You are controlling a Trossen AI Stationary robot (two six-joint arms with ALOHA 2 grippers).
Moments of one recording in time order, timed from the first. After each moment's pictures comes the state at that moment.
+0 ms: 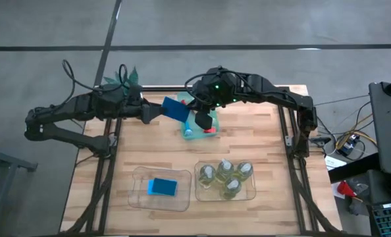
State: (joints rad) left arm 0.09 0.96 1.25 -0.56 -0.15 -0.84; right arm -0.14 1.87 2.20 -0.95 -0.05 0.08
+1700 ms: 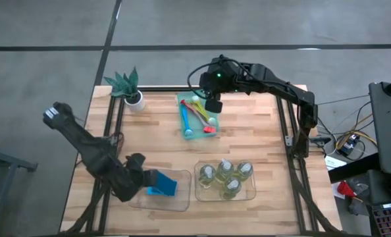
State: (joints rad) left arm -0.74 1.24 1.14 -0.86 -0.44 -2.10; right arm -0.25 1.86 2.20 -1.11 0.23 -0.29
